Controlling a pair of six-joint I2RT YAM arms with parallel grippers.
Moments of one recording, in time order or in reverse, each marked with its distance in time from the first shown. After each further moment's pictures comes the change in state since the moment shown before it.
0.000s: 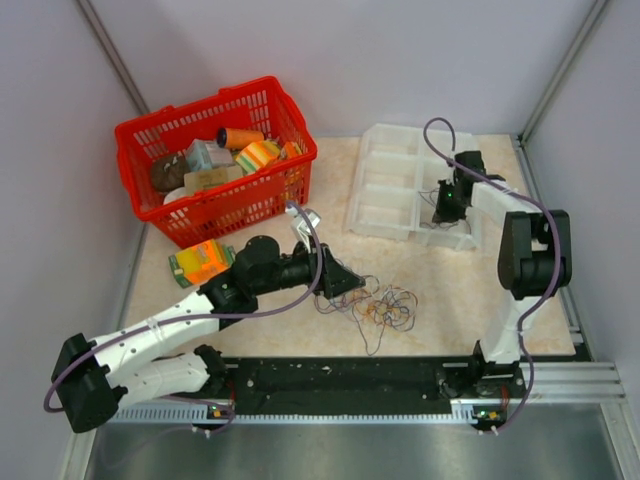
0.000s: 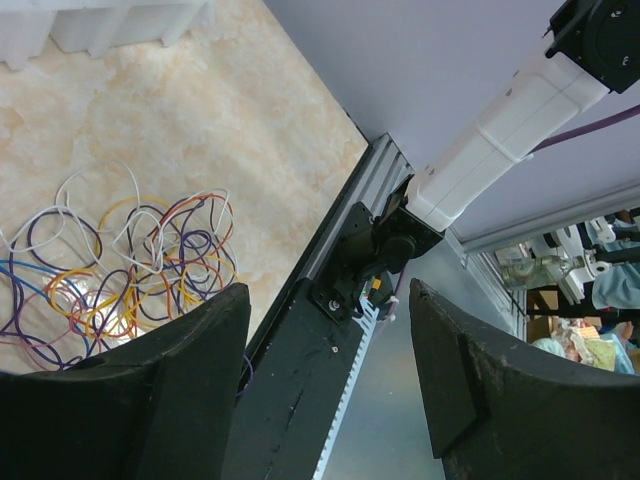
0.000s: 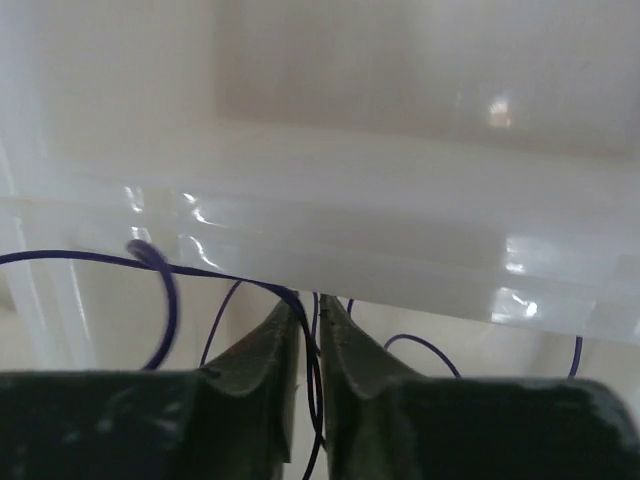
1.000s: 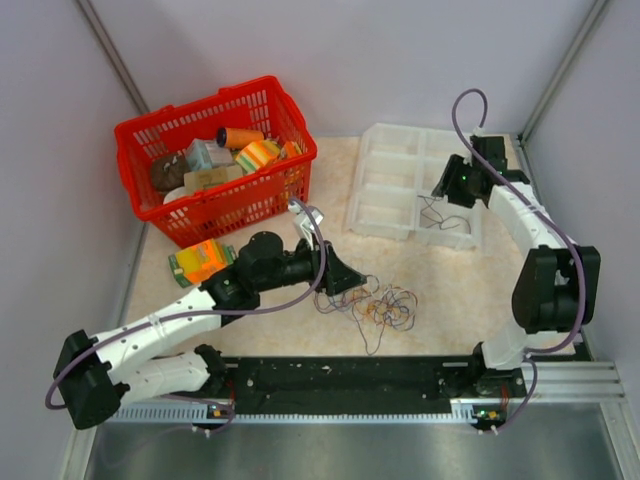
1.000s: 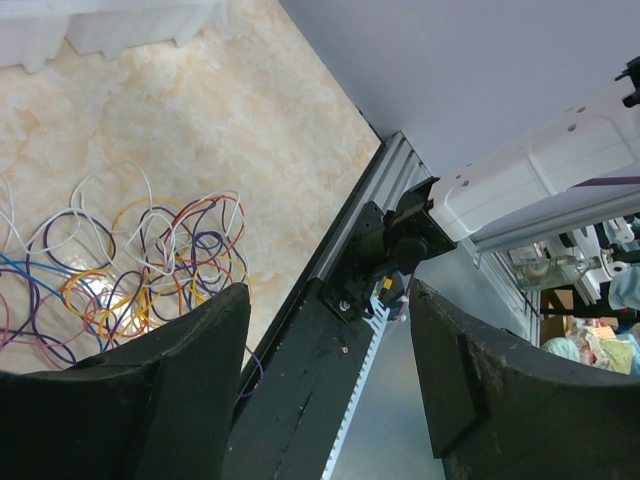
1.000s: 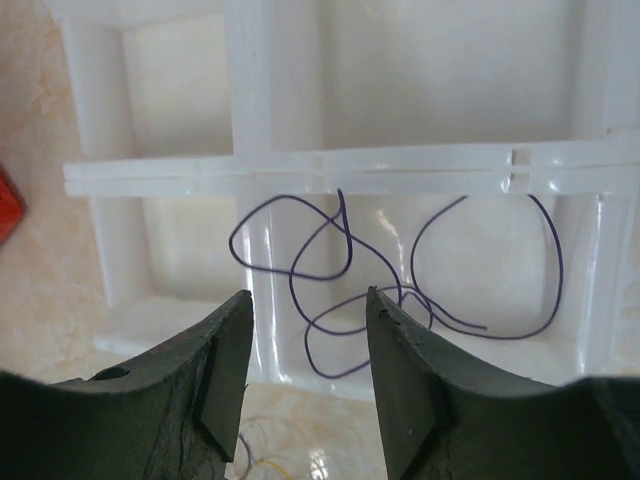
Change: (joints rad) left arm 0.000 0.023 0.026 -0.034 -0.011 0.024; right arm 0.018 -0.281 -0.016 -0.053 0.036 0.149
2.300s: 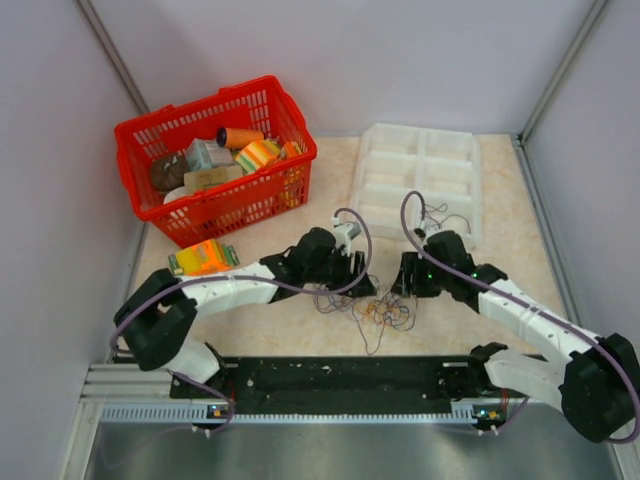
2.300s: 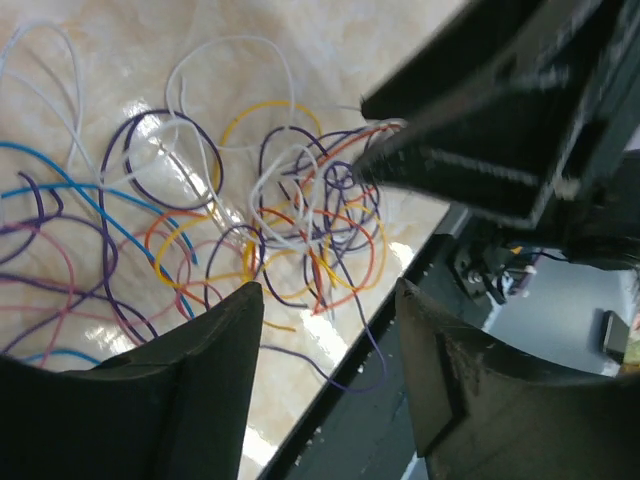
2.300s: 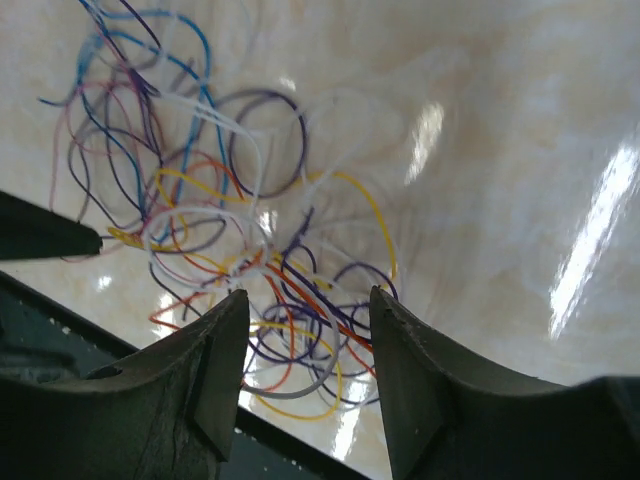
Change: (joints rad) left arm 0.001 0.409 0.050 -0.013 -0.007 0.062; right arm 0.423 -0.538 -0.671 0.132 -0.054 0.056
